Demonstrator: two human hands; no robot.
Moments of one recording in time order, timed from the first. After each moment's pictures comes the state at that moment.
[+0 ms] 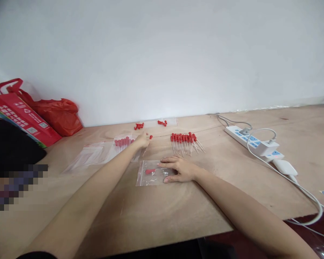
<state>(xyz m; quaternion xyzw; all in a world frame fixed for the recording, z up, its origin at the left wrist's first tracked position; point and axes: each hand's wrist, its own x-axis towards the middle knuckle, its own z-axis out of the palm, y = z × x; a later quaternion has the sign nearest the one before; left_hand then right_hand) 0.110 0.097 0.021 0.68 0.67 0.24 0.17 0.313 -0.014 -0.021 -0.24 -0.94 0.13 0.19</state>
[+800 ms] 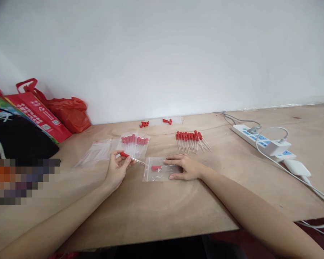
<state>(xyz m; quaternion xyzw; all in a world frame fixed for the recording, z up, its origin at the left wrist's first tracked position) 0.042 -0.041 -0.009 0.48 0.48 0.62 0.38 0.313 -0.016 -0.024 -0.25 -0.93 0.14 0.21</state>
